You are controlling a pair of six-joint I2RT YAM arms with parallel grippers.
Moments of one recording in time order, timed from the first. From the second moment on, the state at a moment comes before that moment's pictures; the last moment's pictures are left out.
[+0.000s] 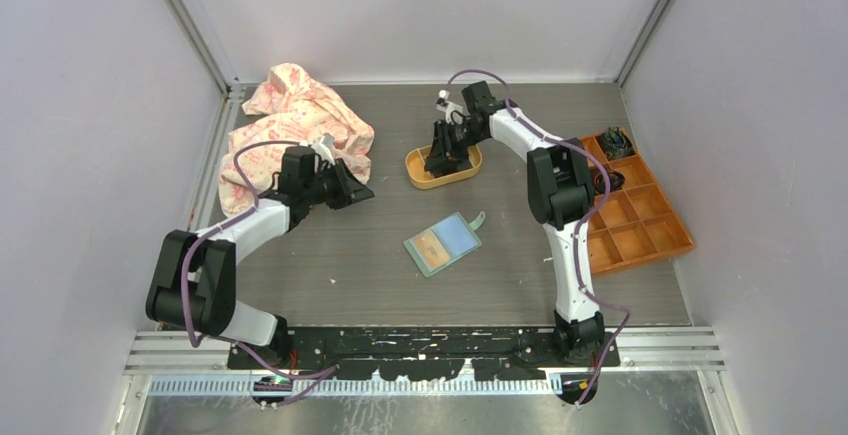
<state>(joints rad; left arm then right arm) -0.24 1.45 0.74 0.08 0.47 -0.67 0.34 2.32 1.88 -0.66 -0.77 0.19</state>
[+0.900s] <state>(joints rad) -0.24 1.37 0.69 0.05 0.47 -0.65 0.26 2.32 1.87 -0.66 -0.85 0.19</state>
